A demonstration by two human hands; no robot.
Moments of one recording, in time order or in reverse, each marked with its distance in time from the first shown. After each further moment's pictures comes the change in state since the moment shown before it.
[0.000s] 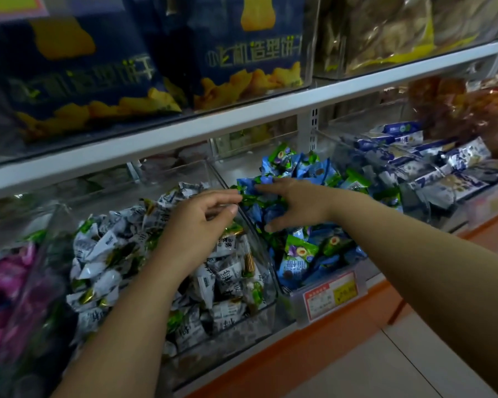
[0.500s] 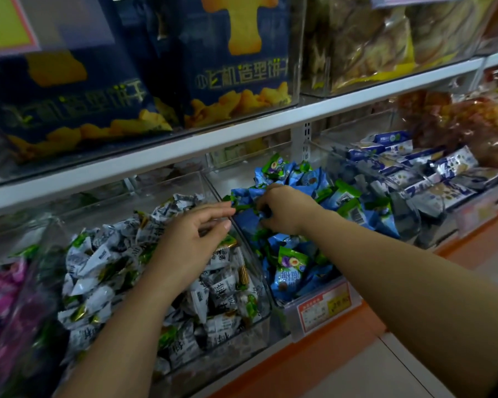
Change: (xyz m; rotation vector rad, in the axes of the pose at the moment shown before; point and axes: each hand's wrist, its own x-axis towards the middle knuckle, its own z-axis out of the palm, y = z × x) left_hand -0.001 -0.002 0.000 0.033 -0.008 0.004; right_hand 0.026 0.000 0.012 -0.113 0.287 0.030
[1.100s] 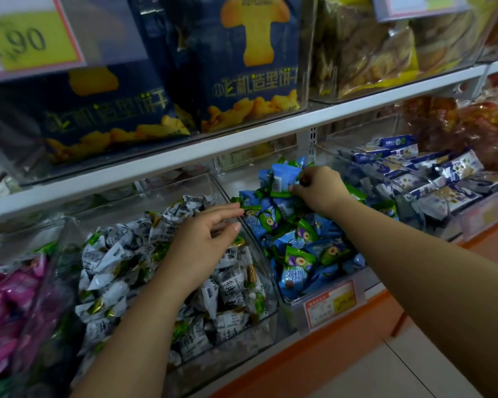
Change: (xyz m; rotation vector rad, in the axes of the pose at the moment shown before) left_hand -0.004 0.004 0.000 0.013 -0.026 -0.007; right_hand -0.015 0.022 -0.025 0.444 0.270 0.347
